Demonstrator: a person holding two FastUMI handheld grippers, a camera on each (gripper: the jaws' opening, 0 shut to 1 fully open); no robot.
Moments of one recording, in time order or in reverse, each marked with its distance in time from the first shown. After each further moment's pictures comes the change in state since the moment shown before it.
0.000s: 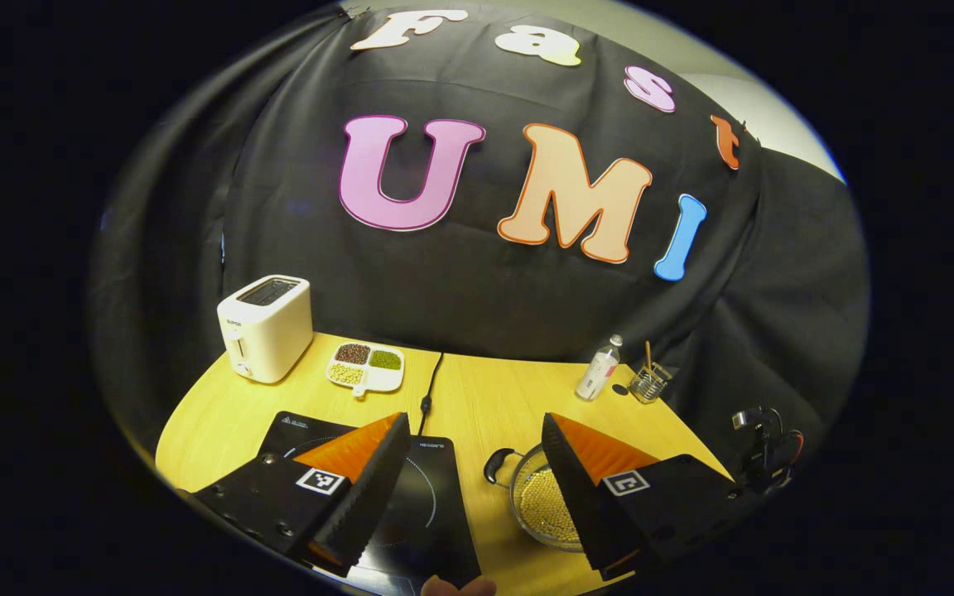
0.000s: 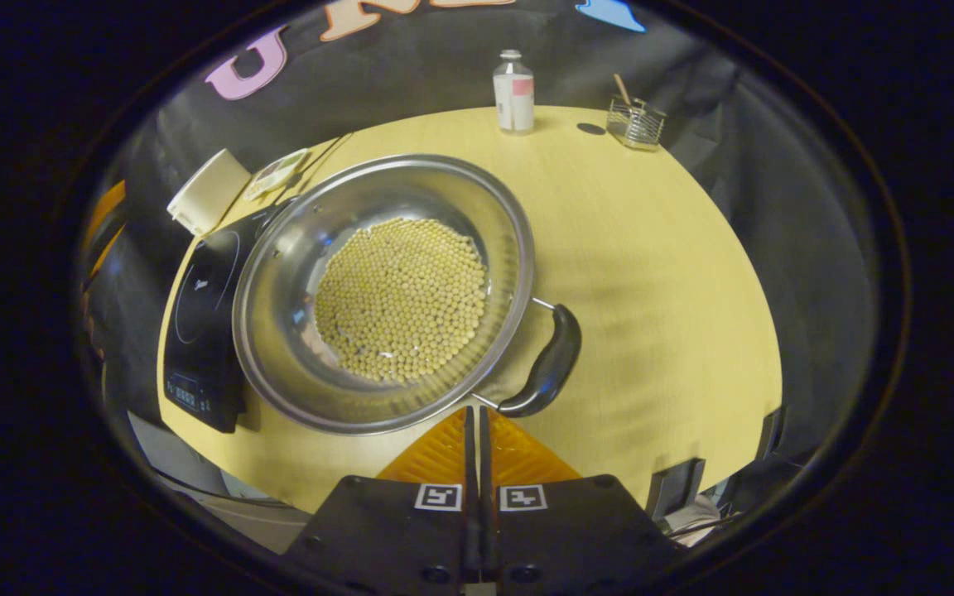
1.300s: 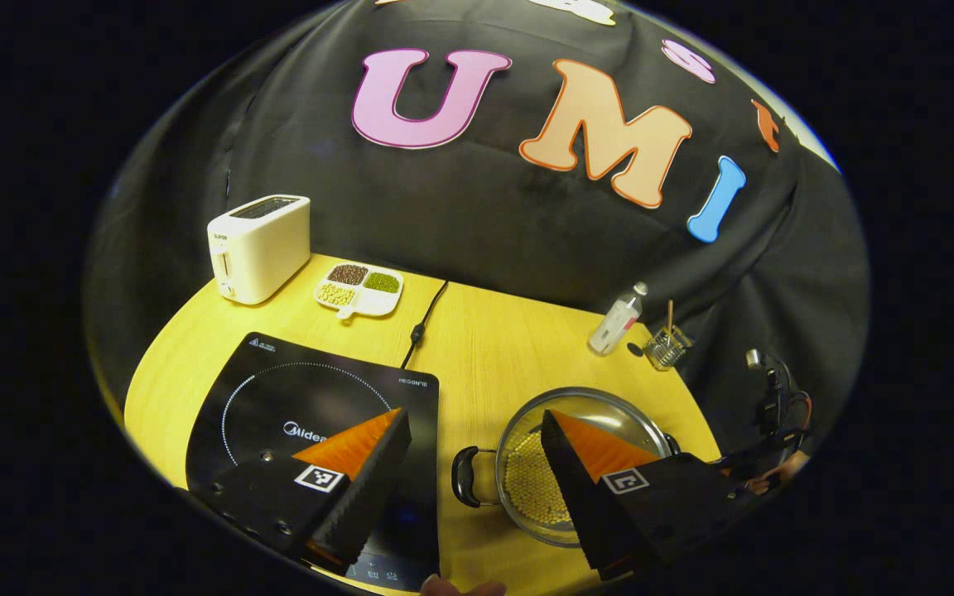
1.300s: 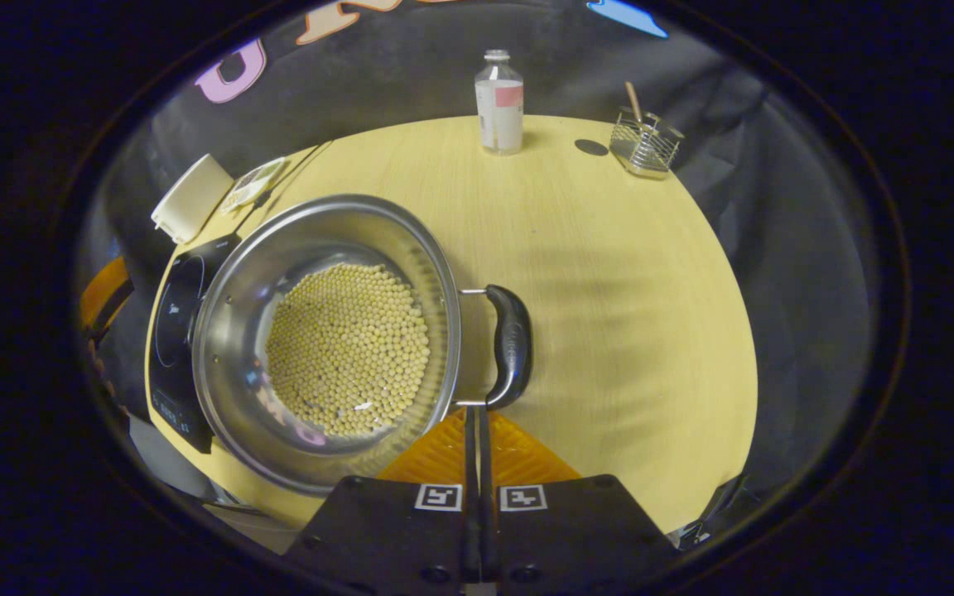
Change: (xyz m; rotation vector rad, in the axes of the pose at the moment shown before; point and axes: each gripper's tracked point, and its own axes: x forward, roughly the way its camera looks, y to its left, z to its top) left arm 0.036 -0.014 -0.089 -0.092 0.230 0.086; right arm 0.033 -0.049 0.084 -0.087 0.016 0.006
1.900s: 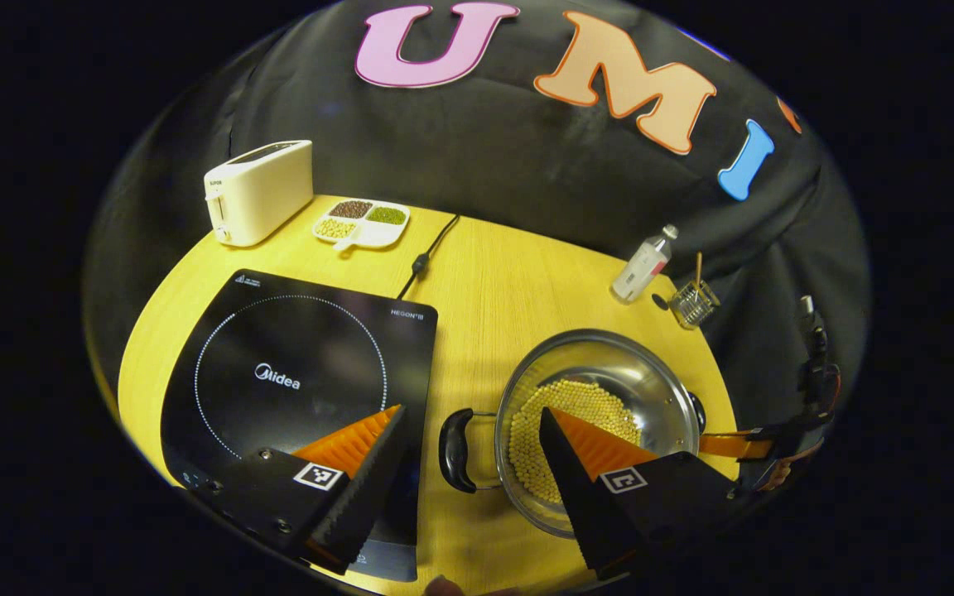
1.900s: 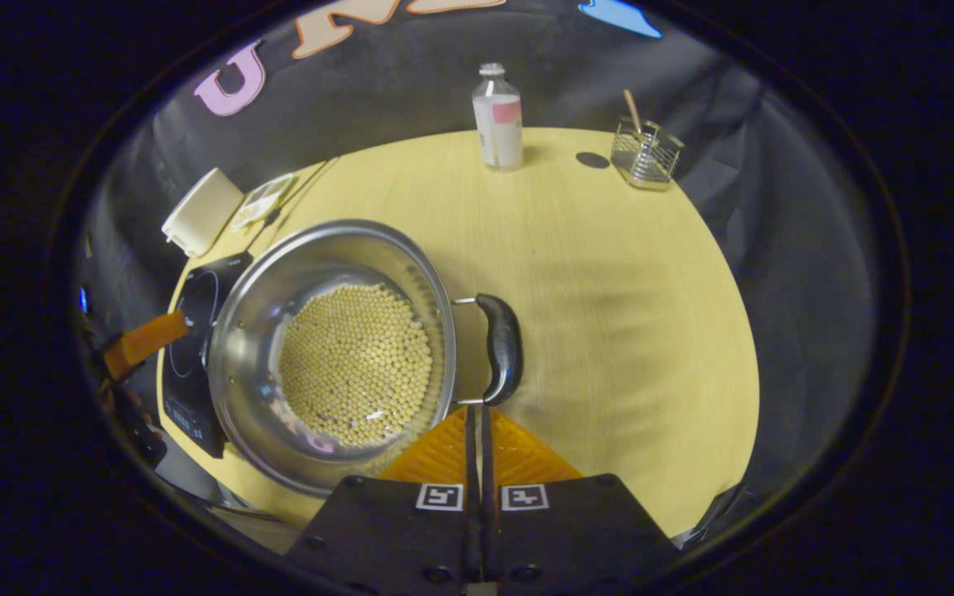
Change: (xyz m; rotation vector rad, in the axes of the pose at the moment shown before) left arm 0.026 -0.007 -0.060 -0.022 0.207 0.064; right arm -0.015 -0.002 0.022 0.023 -0.067 0.069
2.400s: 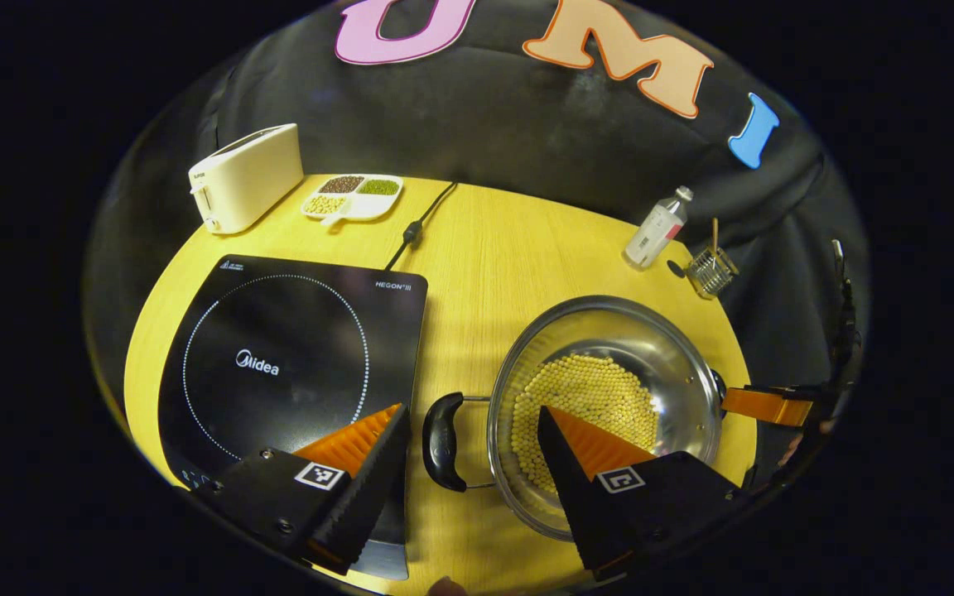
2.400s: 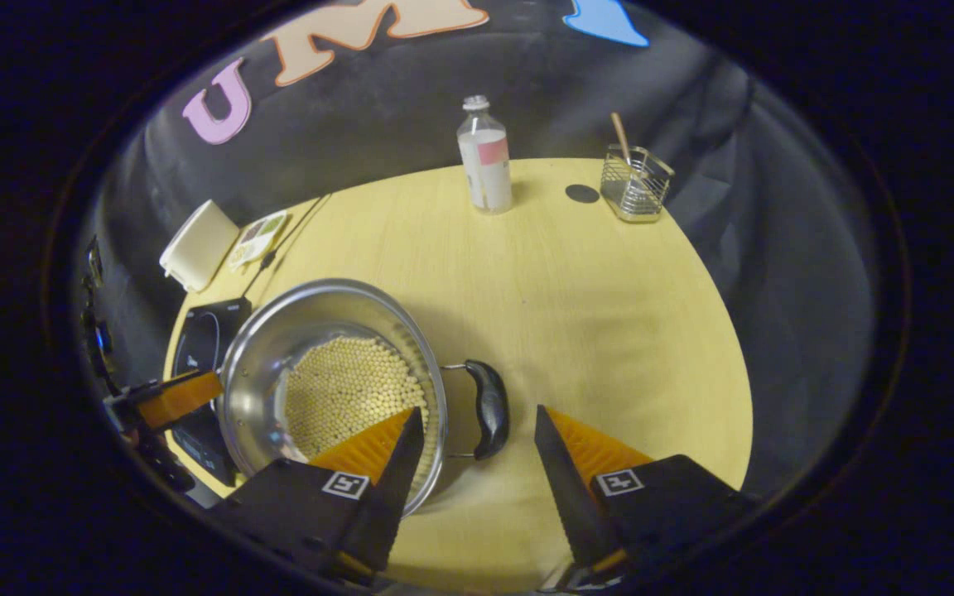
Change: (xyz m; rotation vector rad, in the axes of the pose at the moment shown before) left arm 0.021 -0.004 -0.022 0.022 0.106 0.048; right arm 0.013 -0.012 0.038 -0.006 -0.065 -0.049
